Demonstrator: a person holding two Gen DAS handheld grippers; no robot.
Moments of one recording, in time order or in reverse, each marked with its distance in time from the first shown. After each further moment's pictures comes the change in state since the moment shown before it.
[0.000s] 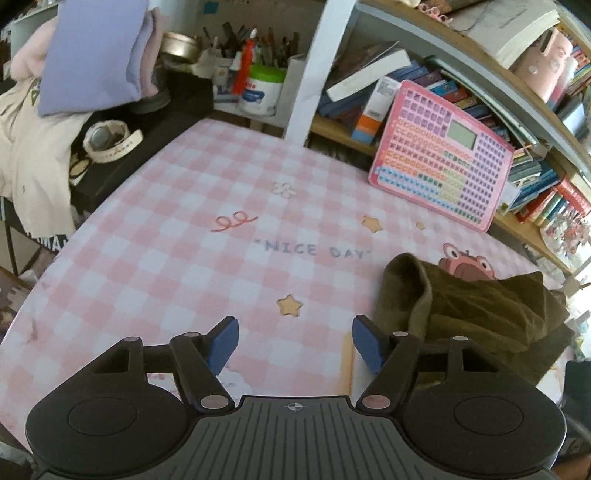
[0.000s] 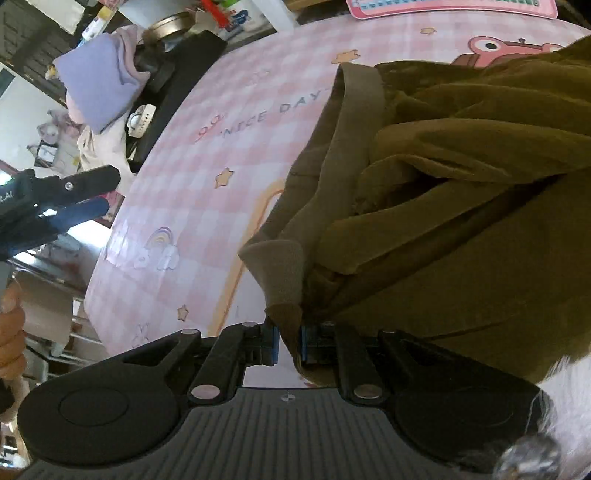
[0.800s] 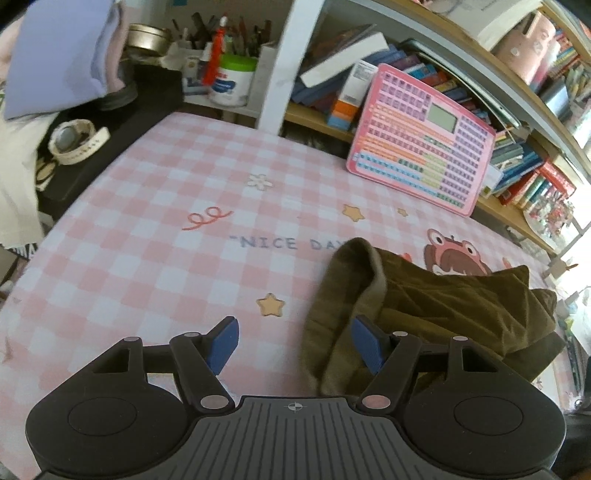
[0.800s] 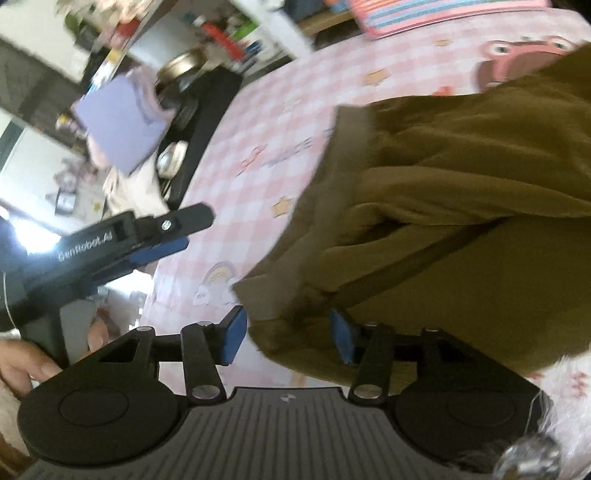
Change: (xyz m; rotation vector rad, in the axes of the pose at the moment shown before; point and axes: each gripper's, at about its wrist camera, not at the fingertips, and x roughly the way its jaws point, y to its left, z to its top) left arm 0.019 -0.008 0.008 0.061 0.029 -0.085; right arm -0.011 0.027 -0.010 0.150 -0.100 0.075
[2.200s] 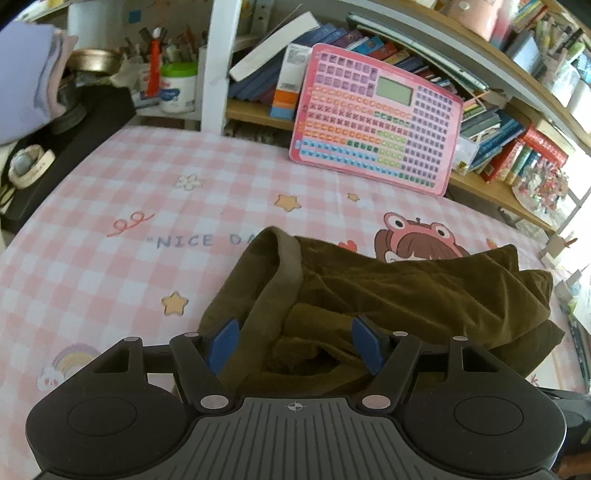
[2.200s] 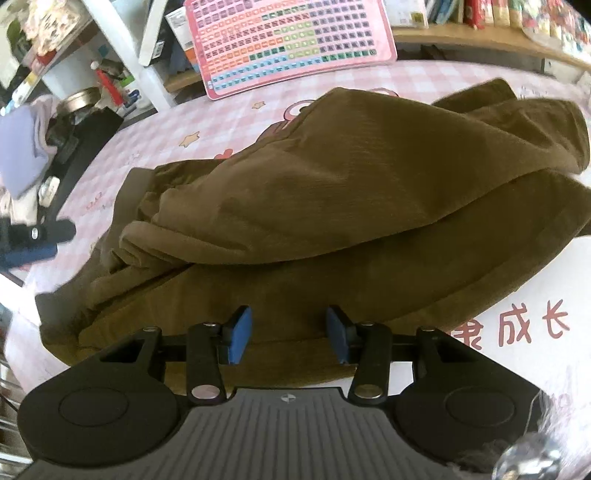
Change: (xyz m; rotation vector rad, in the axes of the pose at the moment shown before) left arm 0.025 -0.095 -0.011 0.087 -0.028 0.035; right arm -0.062 -0.114 -0.004 -0.135 -0.145 -0.367
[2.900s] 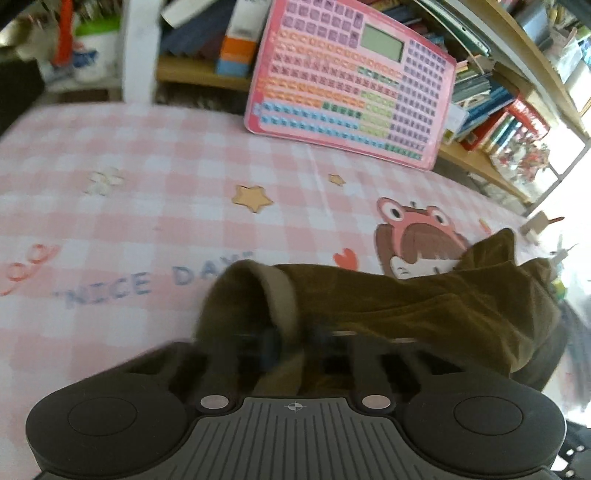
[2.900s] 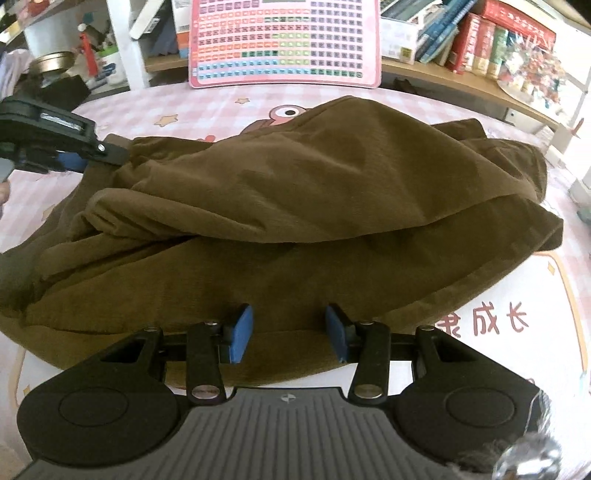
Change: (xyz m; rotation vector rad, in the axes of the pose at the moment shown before) left arm 0.118 0.023 0.049 0.054 0.145 -0.220; right arm 0.011 0.045 -0.022 -0.082 -0.040 -0.257
